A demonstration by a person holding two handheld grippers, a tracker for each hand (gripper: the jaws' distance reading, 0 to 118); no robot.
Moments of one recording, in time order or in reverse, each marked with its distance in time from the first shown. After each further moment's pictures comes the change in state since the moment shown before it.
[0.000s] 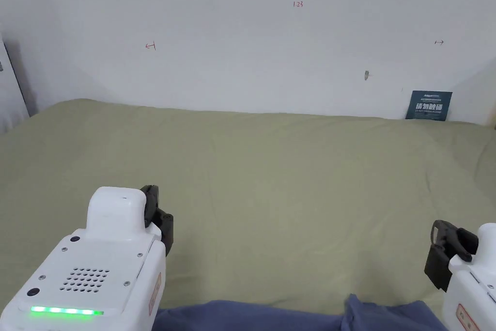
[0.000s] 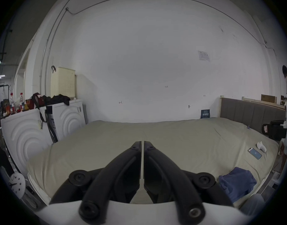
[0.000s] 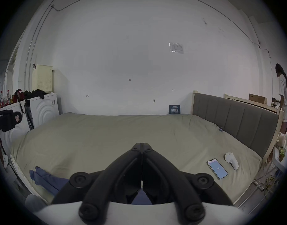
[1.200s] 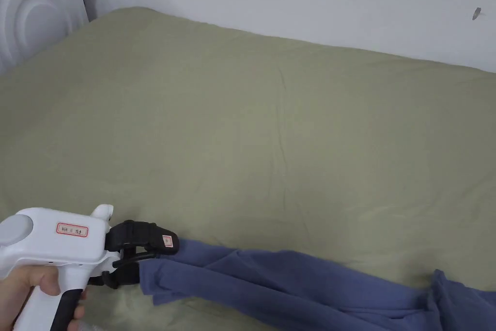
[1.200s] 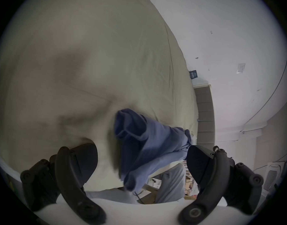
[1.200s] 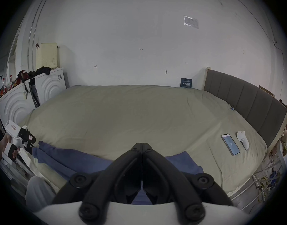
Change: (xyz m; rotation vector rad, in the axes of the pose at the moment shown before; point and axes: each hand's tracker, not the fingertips) left arm -0.208 -0.192 -0.124 -1.038 -0.576 0.938; right arm -0.048 -0.058 -0.012 -0.278 0.076 0.049
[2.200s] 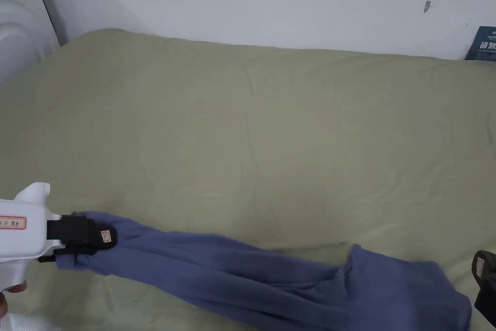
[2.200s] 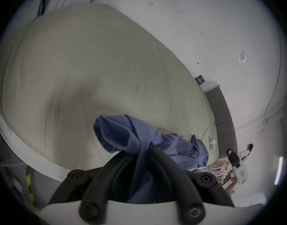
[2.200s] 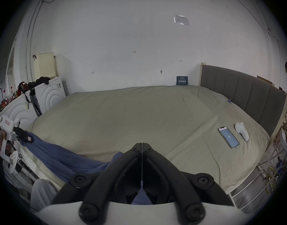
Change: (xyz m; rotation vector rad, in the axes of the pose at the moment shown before) left arm 0.100 -0.031 0.076 0.214 0.308 -0.282; right arm 0.042 -0.014 0.024 0.025 0.010 -0.097
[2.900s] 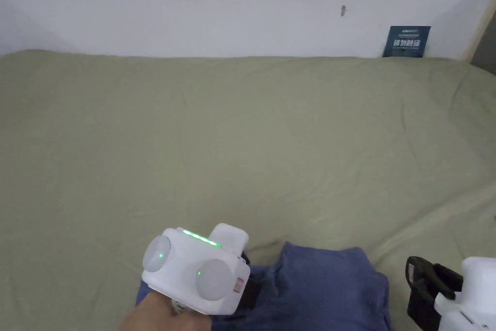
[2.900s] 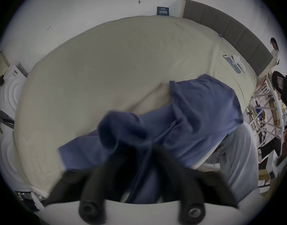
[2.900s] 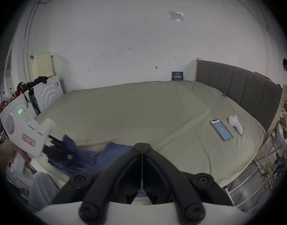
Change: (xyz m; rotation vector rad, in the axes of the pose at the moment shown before) left arm 0.253 -0.115 -0.214 -0.256 0.199 -0.705; right arm 0.029 -0.014 0.023 -0.039 -0.018 -0.011
